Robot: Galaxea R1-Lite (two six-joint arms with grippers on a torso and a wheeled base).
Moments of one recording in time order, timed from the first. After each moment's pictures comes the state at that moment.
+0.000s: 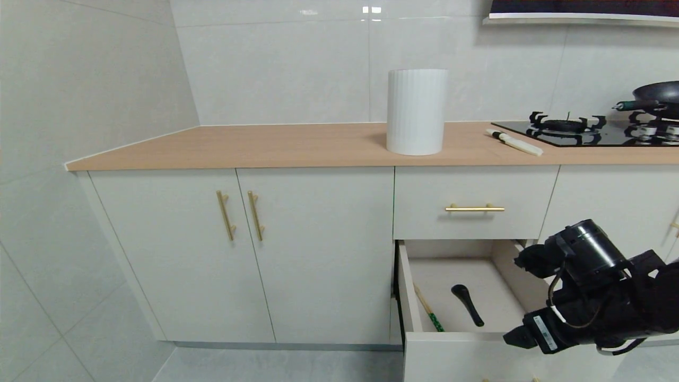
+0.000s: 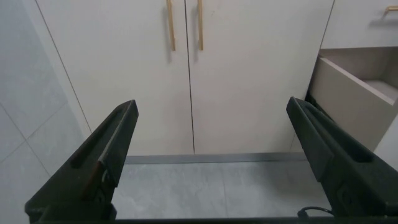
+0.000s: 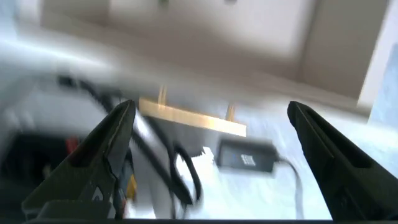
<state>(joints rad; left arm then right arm) 0.00 0.00 0.00 0.00 -0.03 0.01 0.39 1.67 -0.74 0.15 -0.13 0.06</state>
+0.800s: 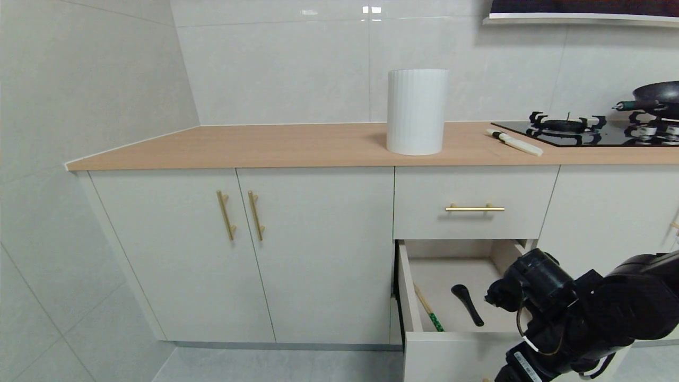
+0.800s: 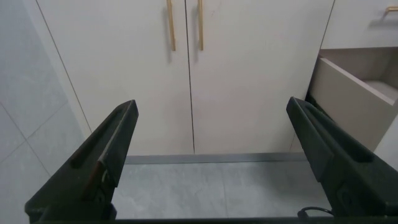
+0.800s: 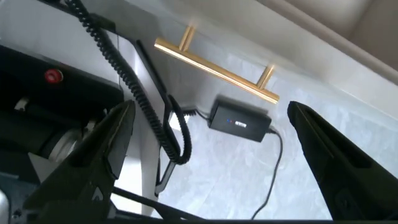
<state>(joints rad) 0.00 0.00 0.00 0.00 -0.03 0.01 0.46 1.83 -0.75 0.20 -0.10 0.04</state>
